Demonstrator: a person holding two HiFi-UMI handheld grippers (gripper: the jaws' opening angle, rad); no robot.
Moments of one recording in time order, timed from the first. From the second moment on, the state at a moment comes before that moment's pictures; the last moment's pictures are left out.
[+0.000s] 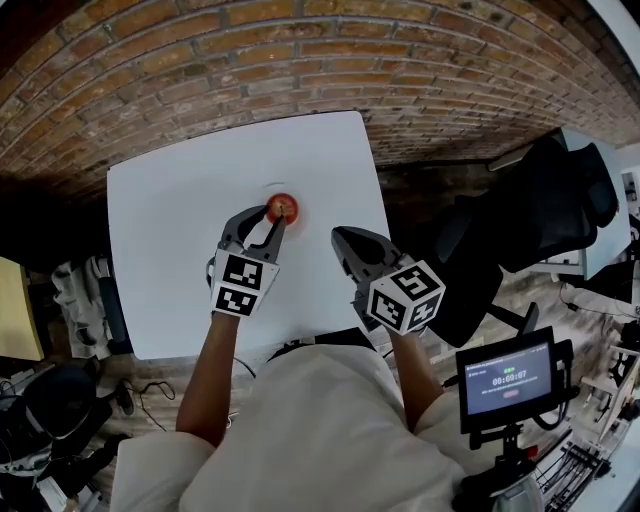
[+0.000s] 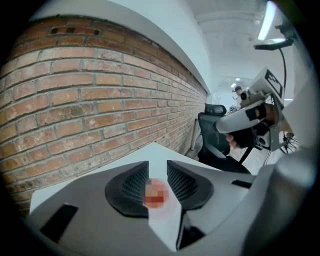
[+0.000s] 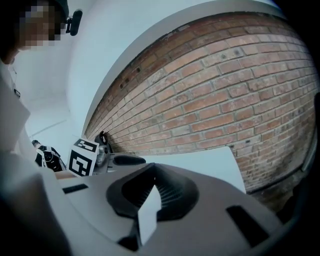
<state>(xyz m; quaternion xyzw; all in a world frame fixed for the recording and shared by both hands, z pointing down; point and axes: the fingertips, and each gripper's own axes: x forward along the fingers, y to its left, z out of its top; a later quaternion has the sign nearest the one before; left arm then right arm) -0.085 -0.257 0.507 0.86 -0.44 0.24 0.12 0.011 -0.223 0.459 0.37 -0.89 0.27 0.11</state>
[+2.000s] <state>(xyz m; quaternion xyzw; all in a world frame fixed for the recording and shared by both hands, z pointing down) -0.079 -0.294 0.652 0.81 -0.40 0.37 0.22 0.011 -0.258 0.542 0.34 -0.86 0.32 0.19</state>
